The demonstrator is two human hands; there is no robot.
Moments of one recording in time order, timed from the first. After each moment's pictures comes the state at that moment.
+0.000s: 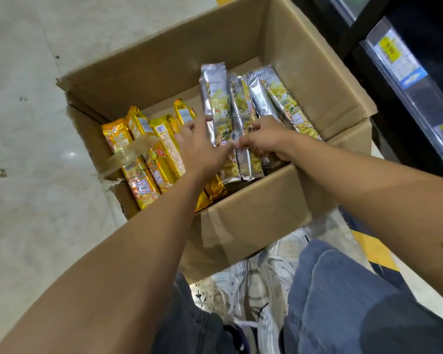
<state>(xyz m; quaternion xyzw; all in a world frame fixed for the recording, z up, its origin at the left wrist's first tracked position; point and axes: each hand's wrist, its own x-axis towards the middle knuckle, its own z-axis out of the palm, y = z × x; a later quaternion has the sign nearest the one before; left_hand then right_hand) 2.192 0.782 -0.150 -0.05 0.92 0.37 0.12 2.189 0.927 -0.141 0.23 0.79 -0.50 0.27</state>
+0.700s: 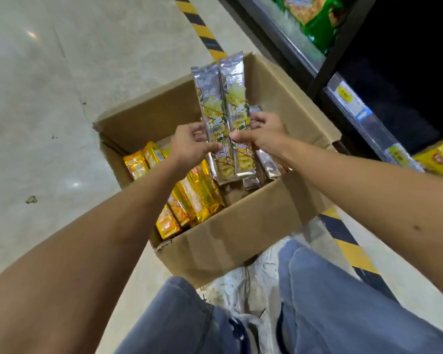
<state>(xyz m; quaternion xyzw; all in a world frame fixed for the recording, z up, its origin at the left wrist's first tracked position) 2.159 0.762 -0.062 -0.02 0.81 0.53 0.23 2.187 0.932 -0.067 0.25 0.73 -0.63 0.09</state>
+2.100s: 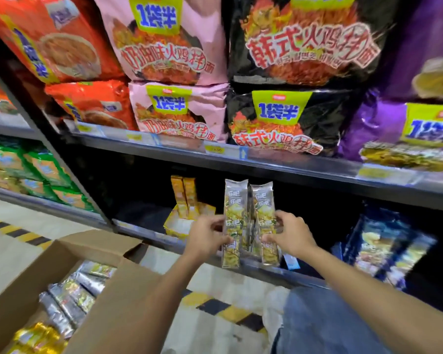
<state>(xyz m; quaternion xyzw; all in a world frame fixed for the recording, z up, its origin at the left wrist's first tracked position) 2.510 1.075 0.163 0.43 0.79 0.36 0.26 2.683 1.171 0.164 0.53 0.77 -0.35 -0.09</state>
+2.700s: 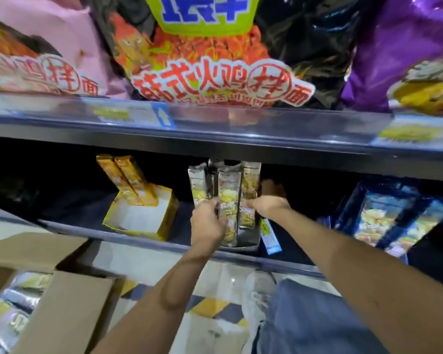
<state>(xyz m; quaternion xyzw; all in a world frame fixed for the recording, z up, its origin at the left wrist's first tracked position) 2.560 1.202 0.057 0.41 0.84 0.24 0.26 2.667 1.300 0.059 0.63 0.69 -0.35 -0.02</state>
